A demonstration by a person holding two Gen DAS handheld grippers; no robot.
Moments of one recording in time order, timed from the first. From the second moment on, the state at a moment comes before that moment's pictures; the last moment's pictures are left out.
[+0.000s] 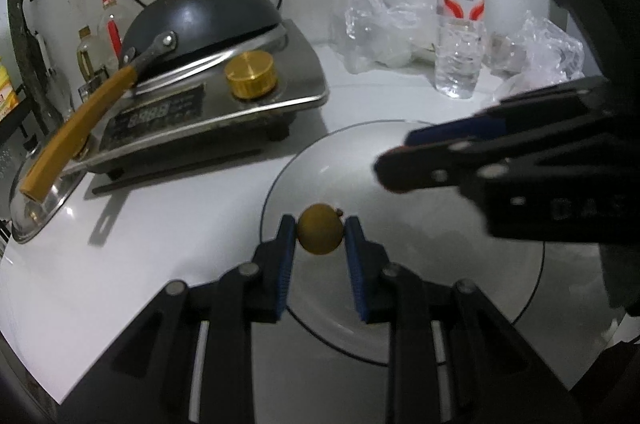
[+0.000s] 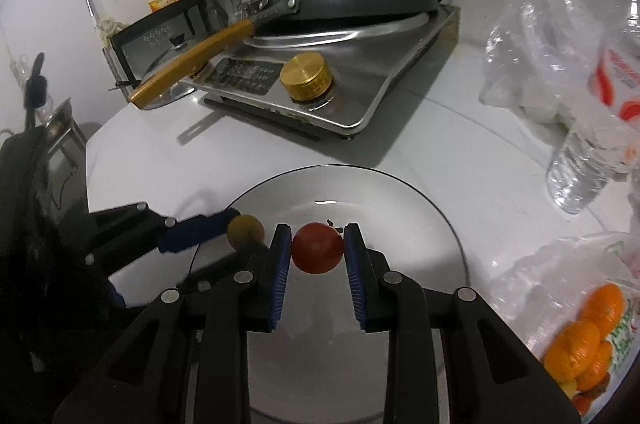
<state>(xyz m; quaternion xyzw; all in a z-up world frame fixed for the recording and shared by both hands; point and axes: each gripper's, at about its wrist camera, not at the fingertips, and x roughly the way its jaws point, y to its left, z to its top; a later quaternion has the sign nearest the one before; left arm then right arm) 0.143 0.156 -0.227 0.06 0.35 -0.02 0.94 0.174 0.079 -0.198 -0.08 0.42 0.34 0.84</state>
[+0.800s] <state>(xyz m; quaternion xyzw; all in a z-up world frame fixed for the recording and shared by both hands) 0.141 0.164 -0.229 0.03 0.36 -0.03 0.93 0.192 0.108 -0.213 -0.07 0.45 0.35 0.82</state>
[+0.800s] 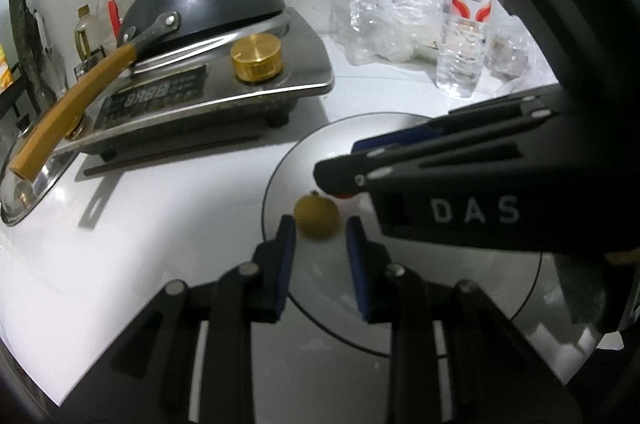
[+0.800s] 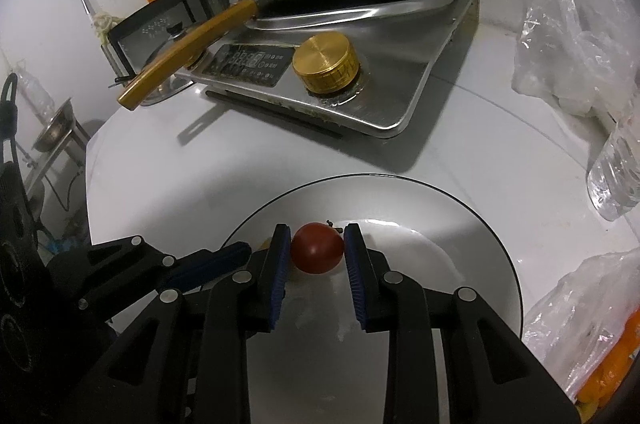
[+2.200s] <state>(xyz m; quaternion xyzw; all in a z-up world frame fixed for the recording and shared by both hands) 0.091 0.089 -0.182 0.01 0.32 -0.03 0.95 0.111 -0.024 -0.154 -0.05 0.39 0.28 0.87</state>
